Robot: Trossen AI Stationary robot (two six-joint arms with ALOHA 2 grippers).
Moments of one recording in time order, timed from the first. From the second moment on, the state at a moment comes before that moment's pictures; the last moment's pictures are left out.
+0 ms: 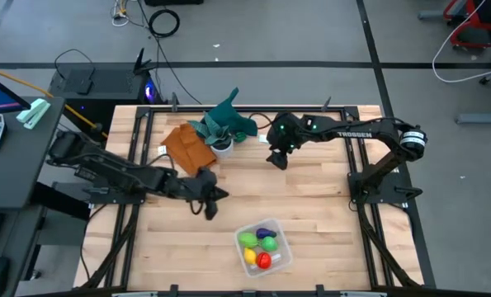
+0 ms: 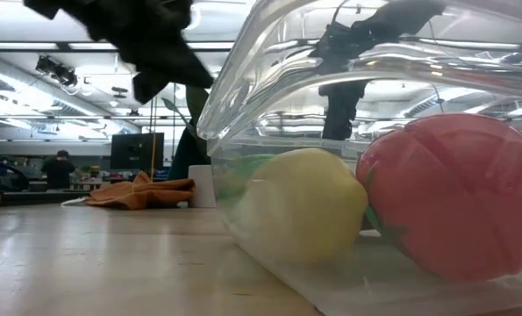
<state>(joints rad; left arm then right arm) -0.29 1.32 0.72 0.05 -0.34 -0.63 -0.39 1.54 1.04 -0.44 -0.30 0.01</state>
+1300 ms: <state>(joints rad) -0.27 1.81 1.35 -0.77 -0.62 -0.85 -0.33 1.78 1.11 -0.17 -0.13 -0.54</state>
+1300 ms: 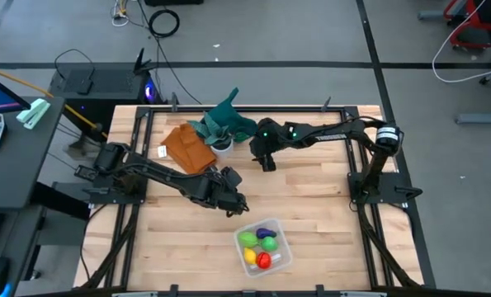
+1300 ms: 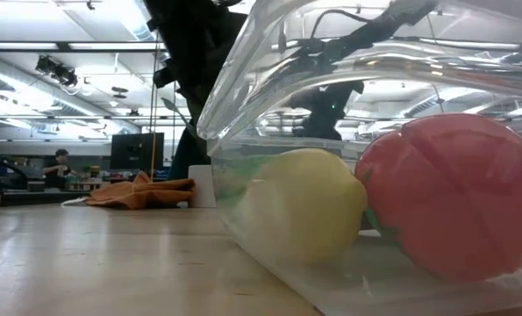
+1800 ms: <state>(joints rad) -0.31 1.81 1.35 -0.86 -0.62 -0.98 -0.36 1.87 1.11 0.04 -0.01 -0.53</state>
